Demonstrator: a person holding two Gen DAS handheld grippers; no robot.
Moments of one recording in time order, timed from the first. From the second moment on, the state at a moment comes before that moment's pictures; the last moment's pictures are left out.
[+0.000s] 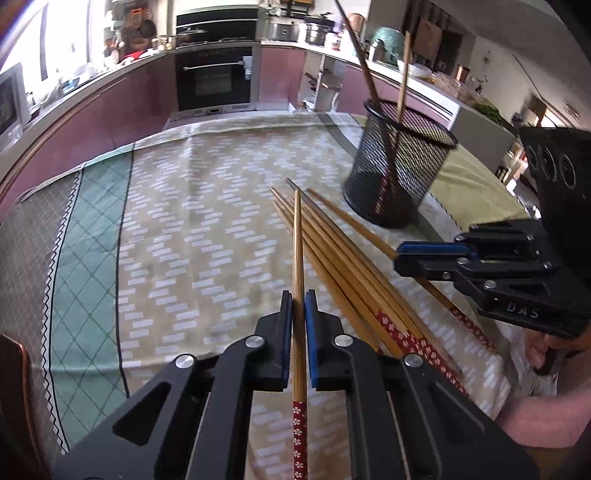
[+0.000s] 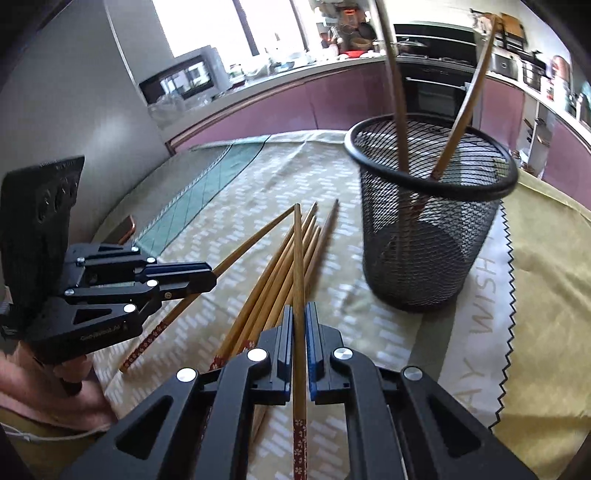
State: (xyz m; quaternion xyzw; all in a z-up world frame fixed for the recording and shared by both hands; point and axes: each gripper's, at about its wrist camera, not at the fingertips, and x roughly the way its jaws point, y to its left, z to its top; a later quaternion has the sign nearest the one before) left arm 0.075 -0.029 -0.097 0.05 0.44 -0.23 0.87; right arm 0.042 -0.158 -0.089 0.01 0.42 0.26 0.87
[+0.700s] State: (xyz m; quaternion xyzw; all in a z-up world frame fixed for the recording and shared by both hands) left arm 0.095 -0.046 -0.108 0.07 0.45 -0.24 0.86; right arm 0.056 -0.157 -0.089 0.01 0.43 0.27 0.86
